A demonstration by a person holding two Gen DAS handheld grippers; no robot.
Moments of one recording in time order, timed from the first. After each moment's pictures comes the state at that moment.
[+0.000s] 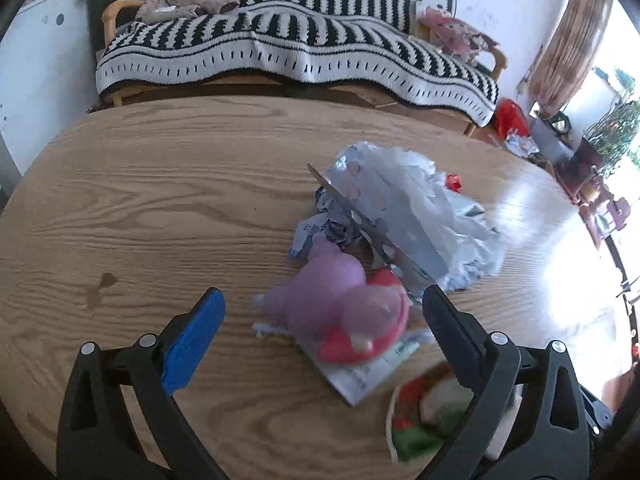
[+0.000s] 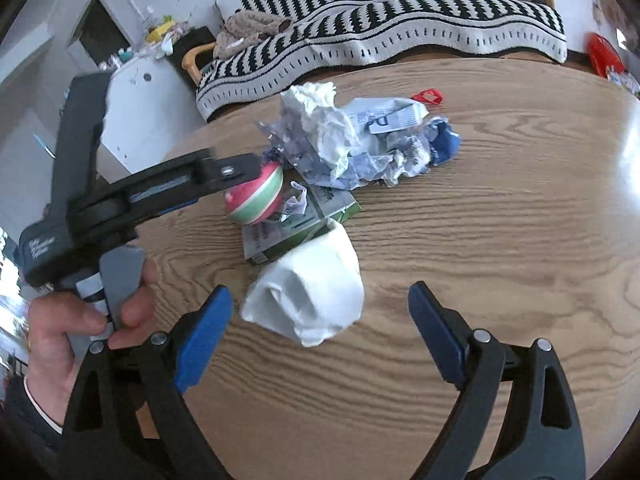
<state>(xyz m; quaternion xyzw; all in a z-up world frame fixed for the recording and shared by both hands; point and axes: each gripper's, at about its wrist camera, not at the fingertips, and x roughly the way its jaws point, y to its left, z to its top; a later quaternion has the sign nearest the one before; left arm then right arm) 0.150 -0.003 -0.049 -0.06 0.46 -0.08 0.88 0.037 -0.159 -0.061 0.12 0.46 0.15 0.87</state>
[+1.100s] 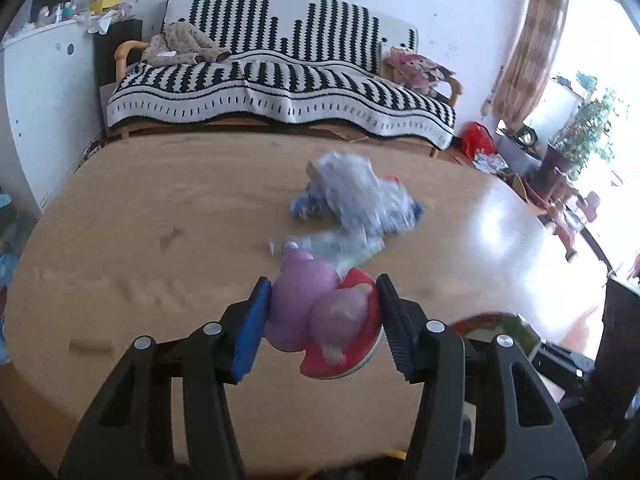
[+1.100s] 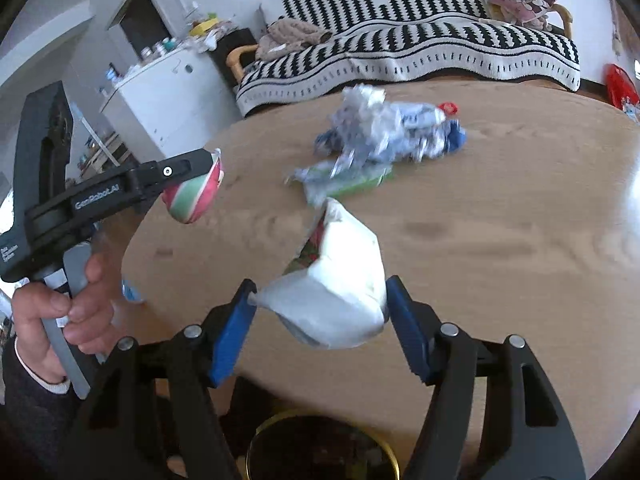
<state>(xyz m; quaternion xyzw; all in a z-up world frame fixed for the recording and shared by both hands) -0.024 0.033 0.015 -0.06 0.38 -0.13 0.91 -0.104 -0.158 -0.028 0.09 0.43 0.21 0.88</state>
